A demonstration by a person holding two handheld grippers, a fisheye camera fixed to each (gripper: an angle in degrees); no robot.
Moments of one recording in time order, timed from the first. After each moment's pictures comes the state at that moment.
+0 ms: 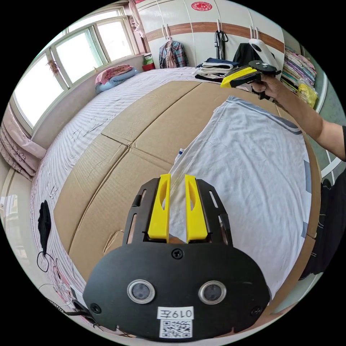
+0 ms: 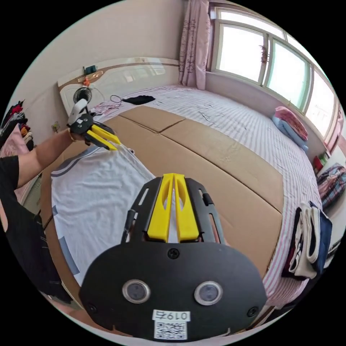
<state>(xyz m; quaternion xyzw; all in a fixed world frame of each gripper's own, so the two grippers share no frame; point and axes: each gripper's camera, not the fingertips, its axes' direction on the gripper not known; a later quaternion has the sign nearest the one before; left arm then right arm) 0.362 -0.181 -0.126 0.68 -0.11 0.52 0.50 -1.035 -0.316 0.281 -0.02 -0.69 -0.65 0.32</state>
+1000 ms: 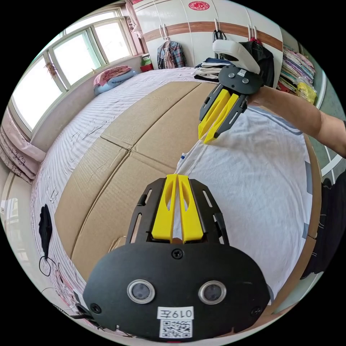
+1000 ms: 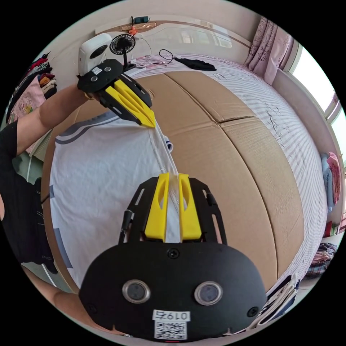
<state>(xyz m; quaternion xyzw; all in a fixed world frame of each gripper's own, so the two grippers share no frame) 0.344 -0.179 -0.130 0.68 -0.11 0.53 0.50 -1.045 -0.152 0.122 0.00 -0.61 -0.78 0.16</state>
